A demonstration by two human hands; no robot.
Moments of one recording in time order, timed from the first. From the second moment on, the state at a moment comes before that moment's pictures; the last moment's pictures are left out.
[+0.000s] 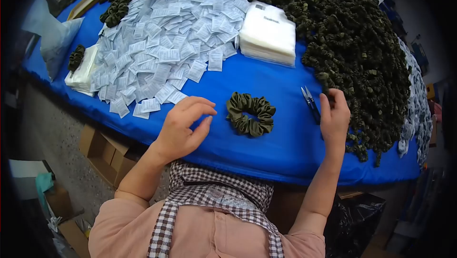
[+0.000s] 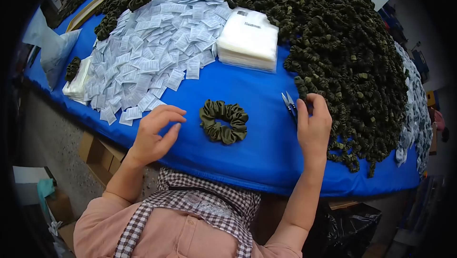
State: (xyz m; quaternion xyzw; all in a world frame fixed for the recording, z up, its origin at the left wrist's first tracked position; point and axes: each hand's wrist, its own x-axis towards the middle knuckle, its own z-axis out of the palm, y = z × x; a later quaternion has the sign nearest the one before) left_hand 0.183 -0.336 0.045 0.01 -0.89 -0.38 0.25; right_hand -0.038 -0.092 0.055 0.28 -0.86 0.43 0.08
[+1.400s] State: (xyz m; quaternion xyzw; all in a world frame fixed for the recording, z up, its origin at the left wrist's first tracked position) left_hand 0.211 -0.291 0.031 -0.08 -0.66 -0.74 0.01; right_hand 0.109 -0.094 0.037 0.38 -0.62 0.63 -0.27
